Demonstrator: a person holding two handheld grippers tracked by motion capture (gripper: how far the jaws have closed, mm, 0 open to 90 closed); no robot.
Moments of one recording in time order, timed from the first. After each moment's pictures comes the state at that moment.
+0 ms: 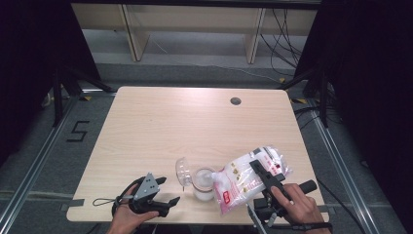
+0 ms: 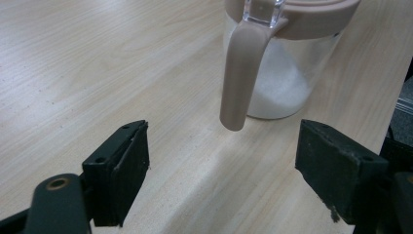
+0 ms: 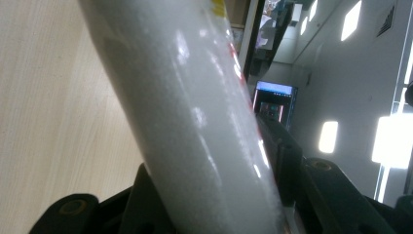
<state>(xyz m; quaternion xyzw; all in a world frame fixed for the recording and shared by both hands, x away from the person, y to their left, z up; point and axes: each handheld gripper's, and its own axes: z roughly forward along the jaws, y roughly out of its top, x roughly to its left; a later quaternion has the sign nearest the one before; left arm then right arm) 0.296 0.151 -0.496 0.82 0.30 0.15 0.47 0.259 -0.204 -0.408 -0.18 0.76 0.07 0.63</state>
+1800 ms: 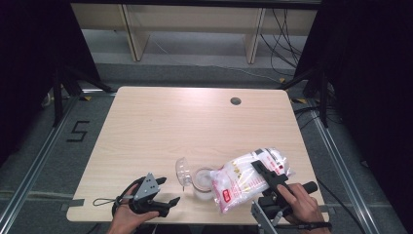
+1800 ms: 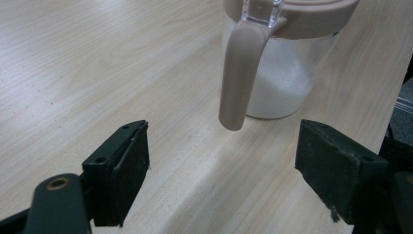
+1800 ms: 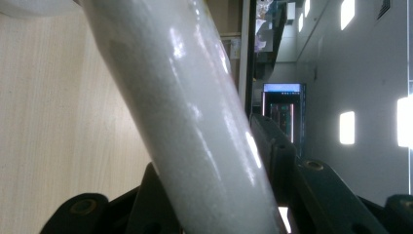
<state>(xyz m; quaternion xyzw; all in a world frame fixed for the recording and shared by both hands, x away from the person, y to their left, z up) 0.295 0.150 -0.495 0.82 0.30 0.15 0.46 0.260 -0.211 -0.400 -0.15 0.77 0.13 0.61</state>
